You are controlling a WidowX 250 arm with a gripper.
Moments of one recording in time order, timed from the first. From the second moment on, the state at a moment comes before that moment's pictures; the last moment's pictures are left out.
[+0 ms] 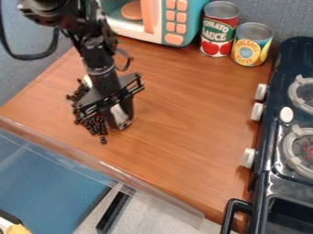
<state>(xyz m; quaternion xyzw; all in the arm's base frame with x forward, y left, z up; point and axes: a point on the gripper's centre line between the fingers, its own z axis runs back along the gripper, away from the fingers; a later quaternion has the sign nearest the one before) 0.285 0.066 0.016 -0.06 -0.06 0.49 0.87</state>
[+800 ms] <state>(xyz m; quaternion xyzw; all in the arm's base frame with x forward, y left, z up) 0.348 0.049 0.056 -0.13 -0.08 0.50 0.85</state>
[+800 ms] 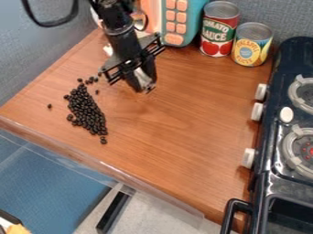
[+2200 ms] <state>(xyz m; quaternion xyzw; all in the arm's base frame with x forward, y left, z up) 0.421 0.039 0.021 -0.12 -0.07 0.50 0.85</state>
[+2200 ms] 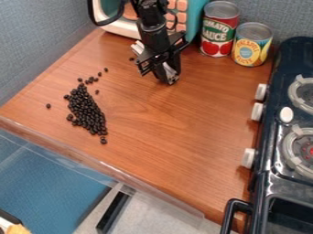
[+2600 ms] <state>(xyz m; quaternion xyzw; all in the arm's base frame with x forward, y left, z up) 0.401 0.045 0.016 -0.11 -0.07 0.51 0.85</state>
